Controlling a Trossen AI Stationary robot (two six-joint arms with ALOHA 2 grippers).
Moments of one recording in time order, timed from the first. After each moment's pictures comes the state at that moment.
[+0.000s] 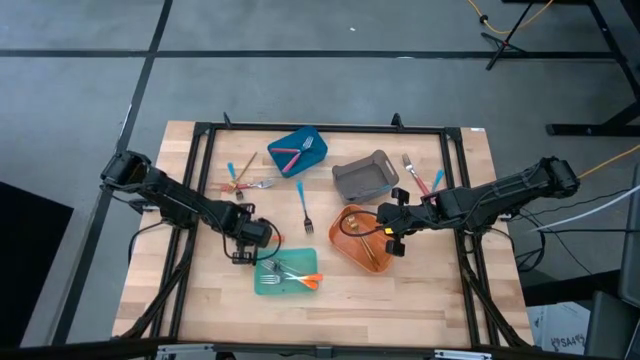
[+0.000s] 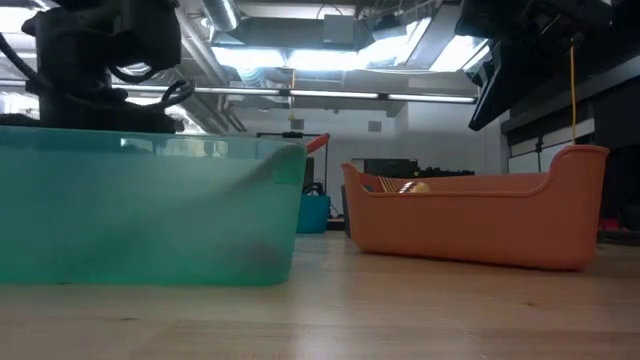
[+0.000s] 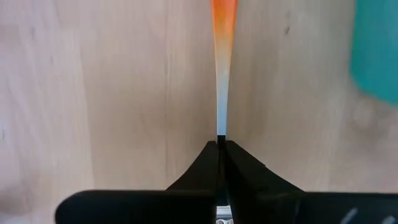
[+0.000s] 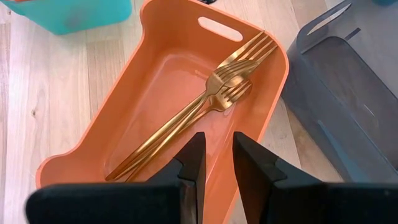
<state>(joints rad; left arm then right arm) -0.28 1.46 0.69 -0.68 -0.10 -0.34 0.26 1.24 0.89 -0.64 0.22 0.34</state>
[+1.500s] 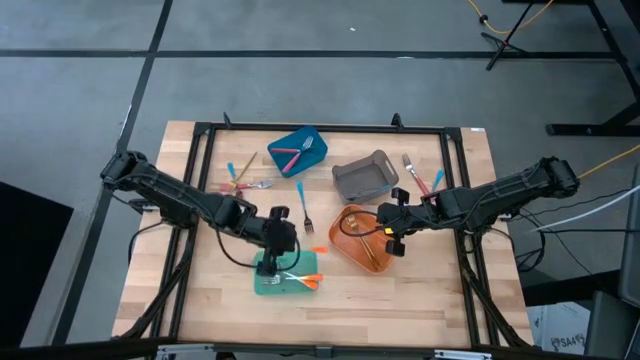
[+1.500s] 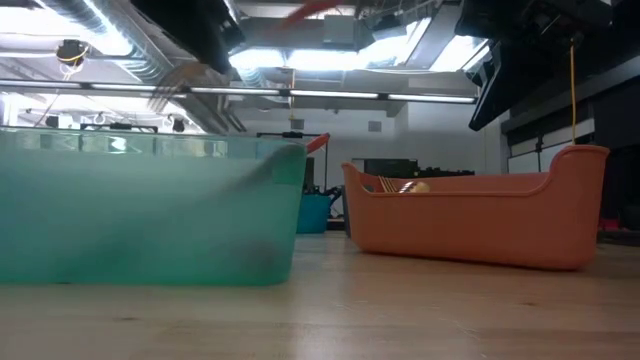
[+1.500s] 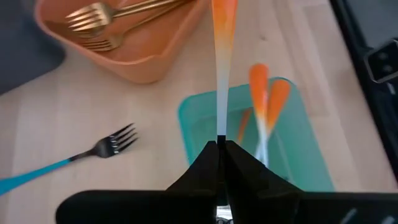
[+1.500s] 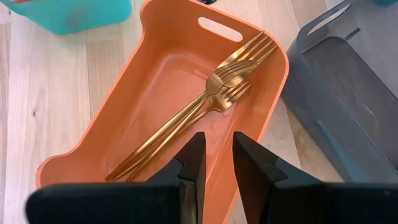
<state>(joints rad) -0.33 1.45 1.10 -0.56 -0.11 -0.20 0.26 1.24 0.89 -0.64 0.22 0.34</state>
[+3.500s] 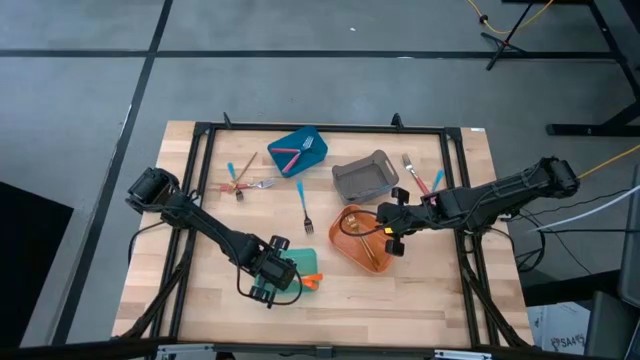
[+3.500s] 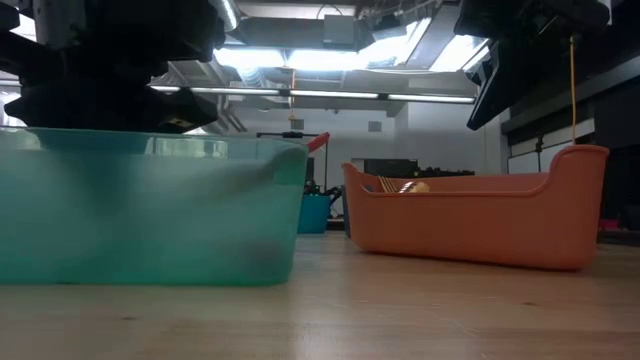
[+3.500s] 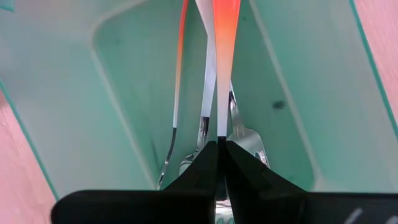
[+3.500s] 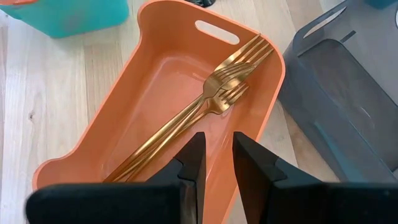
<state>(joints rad) -0.48 1.76 1.10 -0.62 -0.09 -0.20 0.26 1.24 0.89 -0.64 0.24 0.34</state>
